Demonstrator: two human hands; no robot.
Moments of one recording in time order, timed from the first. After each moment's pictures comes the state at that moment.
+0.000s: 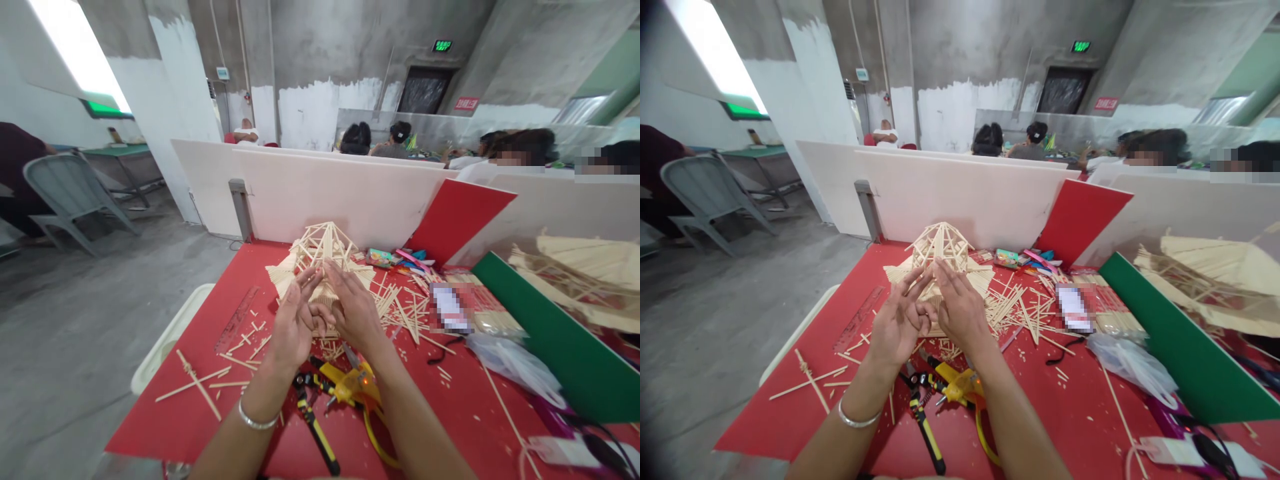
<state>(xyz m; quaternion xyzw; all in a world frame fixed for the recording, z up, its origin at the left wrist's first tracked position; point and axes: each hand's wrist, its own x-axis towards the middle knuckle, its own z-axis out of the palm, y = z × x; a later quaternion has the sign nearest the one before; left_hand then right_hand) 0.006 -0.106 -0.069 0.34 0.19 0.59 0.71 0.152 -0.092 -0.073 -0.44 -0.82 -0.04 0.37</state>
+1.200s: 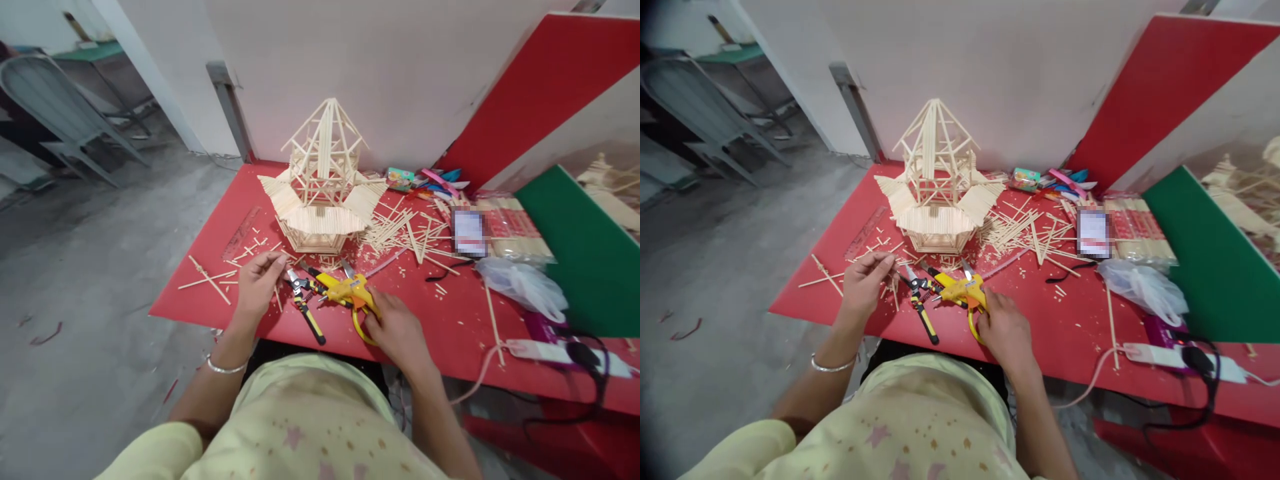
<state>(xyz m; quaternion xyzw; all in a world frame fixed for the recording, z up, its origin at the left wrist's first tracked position) -0.038 -0.174 -0.172 0.45 0.51 0.58 0.45 0.234 -0.248 -0.198 -0.67 -0.72 0.10 0.13</state>
